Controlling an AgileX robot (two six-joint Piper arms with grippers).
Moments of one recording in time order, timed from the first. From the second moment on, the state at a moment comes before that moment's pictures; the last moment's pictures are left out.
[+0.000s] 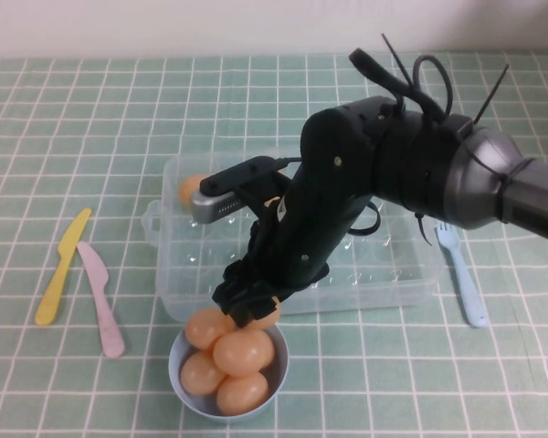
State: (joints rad) right arm 0.78 1.94 -1.62 0.26 1.00 -0.05; left arm -0.07 -0.01 0.03 -0.02 0.37 0.08
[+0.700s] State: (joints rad) right arm 0.78 1.97 -1.62 0.26 0.99 -0.05; left arm -0.07 -0.01 0.03 -0.02 0.37 0.08
